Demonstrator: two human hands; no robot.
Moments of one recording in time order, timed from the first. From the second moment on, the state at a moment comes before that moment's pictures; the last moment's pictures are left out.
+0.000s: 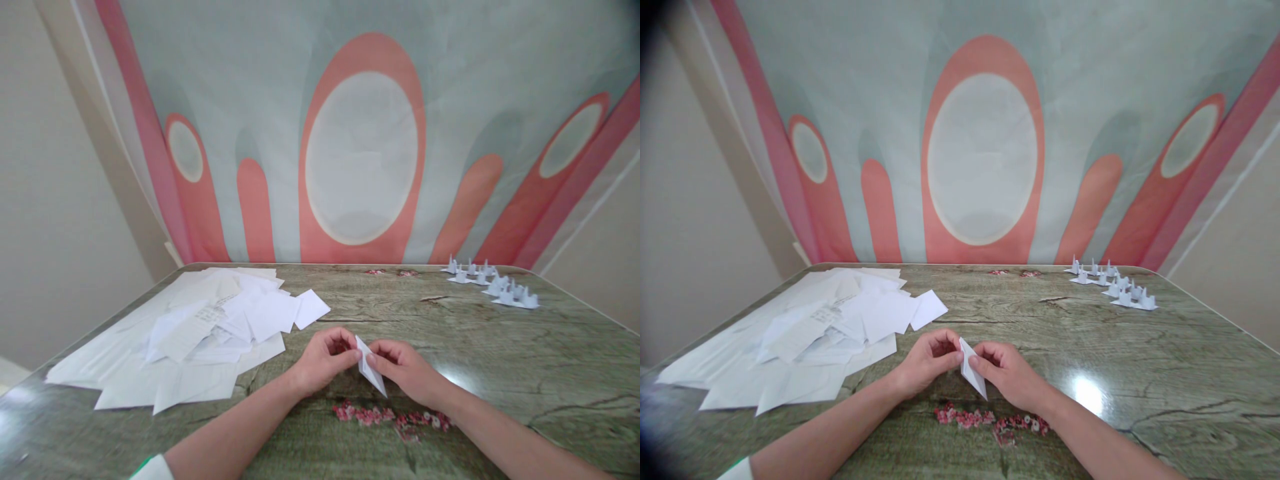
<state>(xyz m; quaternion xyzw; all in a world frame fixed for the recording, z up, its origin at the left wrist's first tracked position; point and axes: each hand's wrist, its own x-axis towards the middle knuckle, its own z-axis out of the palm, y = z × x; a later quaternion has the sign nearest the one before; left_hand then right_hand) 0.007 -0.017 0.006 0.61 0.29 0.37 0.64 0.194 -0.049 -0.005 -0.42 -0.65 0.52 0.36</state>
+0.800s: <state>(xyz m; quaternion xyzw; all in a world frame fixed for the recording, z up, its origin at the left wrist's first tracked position) 0.018 -0.029 0.009 0.54 0.37 0.43 0.63 0.194 -0.048 0.000 -0.42 -0.62 0.57 0.35</state>
